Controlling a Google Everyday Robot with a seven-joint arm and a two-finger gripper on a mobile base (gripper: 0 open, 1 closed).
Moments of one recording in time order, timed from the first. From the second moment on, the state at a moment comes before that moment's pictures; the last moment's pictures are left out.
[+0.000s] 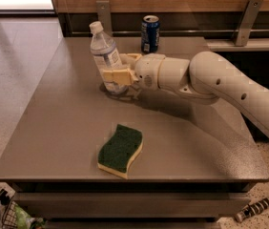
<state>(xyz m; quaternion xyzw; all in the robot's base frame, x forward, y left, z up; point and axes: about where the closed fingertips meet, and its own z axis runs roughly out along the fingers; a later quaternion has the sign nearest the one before) 0.634 0.041 0.882 -0.40 0.65 0.33 0.56</state>
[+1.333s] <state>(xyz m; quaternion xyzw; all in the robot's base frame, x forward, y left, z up) 0.633 0.040 0.883 -0.40 0.65 0.33 0.56</state>
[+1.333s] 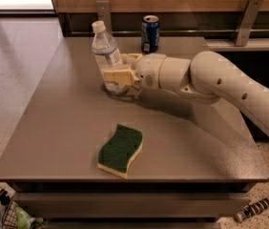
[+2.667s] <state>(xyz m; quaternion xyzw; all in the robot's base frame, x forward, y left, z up) 0.633 0.041 0.883 -0.40 0.65 0.33 0.56</state>
